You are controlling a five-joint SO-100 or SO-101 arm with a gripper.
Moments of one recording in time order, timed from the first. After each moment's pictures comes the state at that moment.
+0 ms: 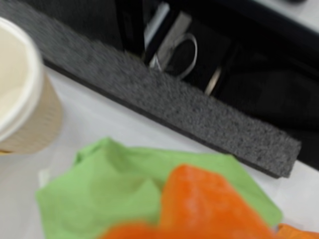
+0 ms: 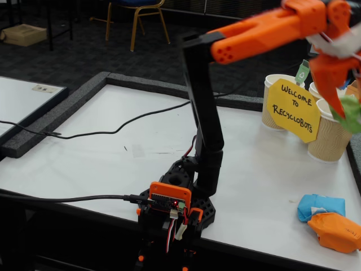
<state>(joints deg) 62.8 110.3 86.0 87.0 14.6</state>
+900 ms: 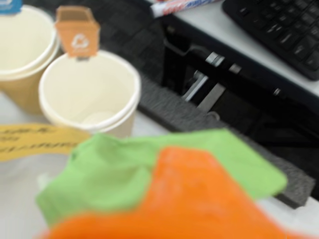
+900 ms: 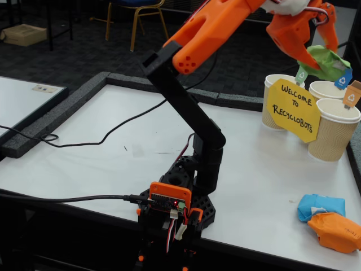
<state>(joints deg) 53.1 130.0 85.8 93.3 0.7</state>
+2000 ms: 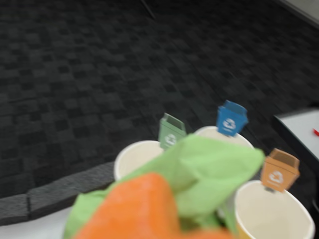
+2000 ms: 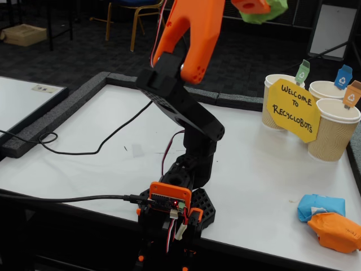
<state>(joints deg) 21.3 136.4 72.9 95.4 -25.4</state>
